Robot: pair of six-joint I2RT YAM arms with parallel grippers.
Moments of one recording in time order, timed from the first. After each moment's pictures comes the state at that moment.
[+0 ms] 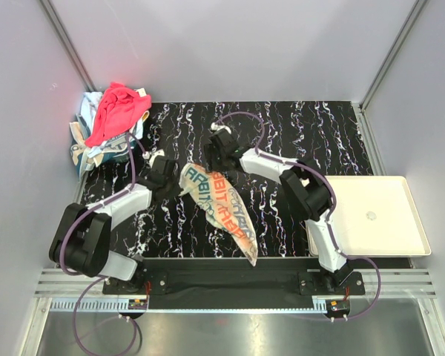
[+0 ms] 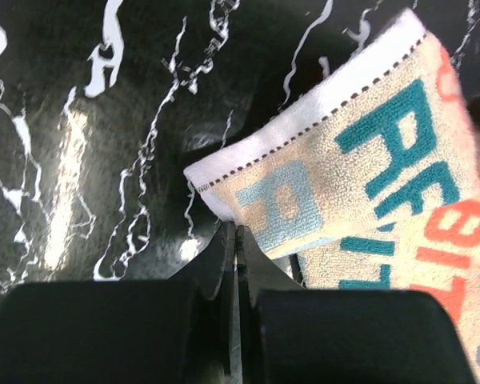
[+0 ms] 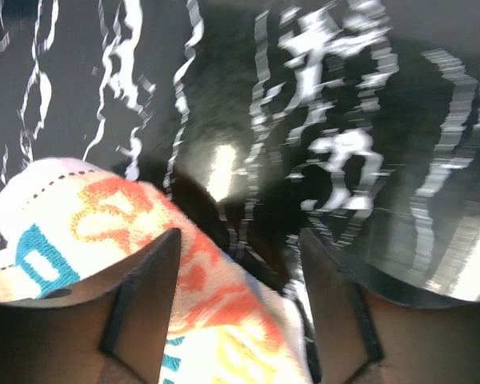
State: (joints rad) left arm -0.36 1.43 0.73 -0.22 -0.17 -0.69; right arm 0.71 2.20 1.65 -0.26 0.08 0.47
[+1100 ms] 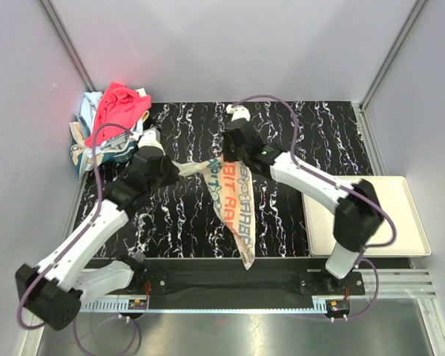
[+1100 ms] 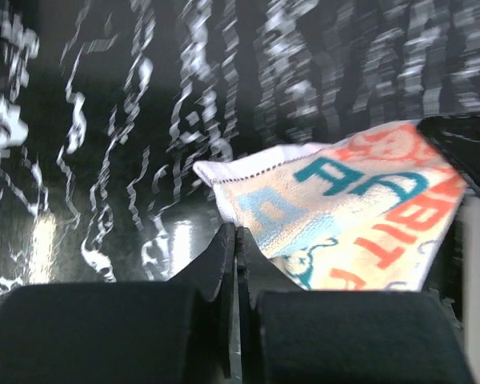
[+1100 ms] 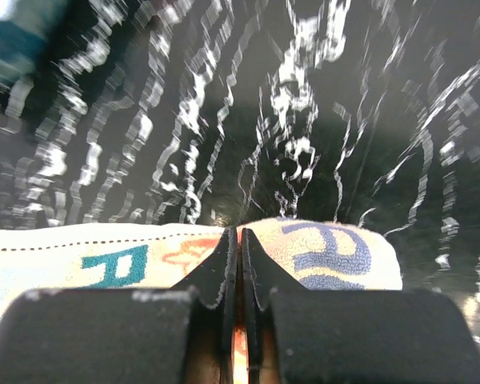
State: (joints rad) left arm -0.47 1.05 0.90 -0.46 -0.22 -0.63; right arm 0.76 1.78 1.46 -0.28 0.24 0.43
